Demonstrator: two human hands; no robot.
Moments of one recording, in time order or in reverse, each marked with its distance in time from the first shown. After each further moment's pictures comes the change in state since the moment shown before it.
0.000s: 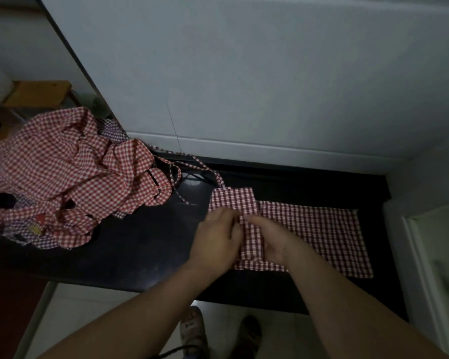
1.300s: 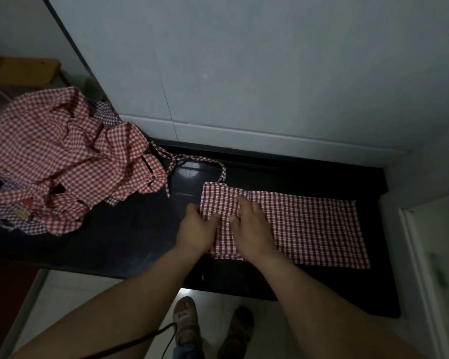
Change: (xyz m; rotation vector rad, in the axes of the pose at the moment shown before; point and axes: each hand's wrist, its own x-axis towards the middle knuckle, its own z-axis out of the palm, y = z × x) left_hand 0.006 -0.036 0.012 -0.375 0.059 -0.585; right_hand 0.033 0.049 0.014 -1.058 0.487 -0.657
